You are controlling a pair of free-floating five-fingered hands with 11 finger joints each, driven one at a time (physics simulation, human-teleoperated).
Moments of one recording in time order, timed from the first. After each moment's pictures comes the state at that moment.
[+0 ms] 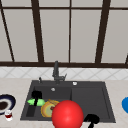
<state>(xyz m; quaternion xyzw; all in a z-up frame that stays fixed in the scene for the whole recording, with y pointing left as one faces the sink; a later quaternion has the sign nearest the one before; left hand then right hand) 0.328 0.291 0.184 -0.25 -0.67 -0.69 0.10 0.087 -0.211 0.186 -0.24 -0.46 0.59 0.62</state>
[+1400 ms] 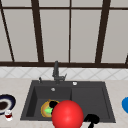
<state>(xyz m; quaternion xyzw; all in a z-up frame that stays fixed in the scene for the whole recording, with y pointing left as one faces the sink) 0.408 0.157 -0.041 -0.24 -0.67 -0.70 0.10 0.087 -0.211 0.186 -0.24 -0.46 0.59 0.62</state>
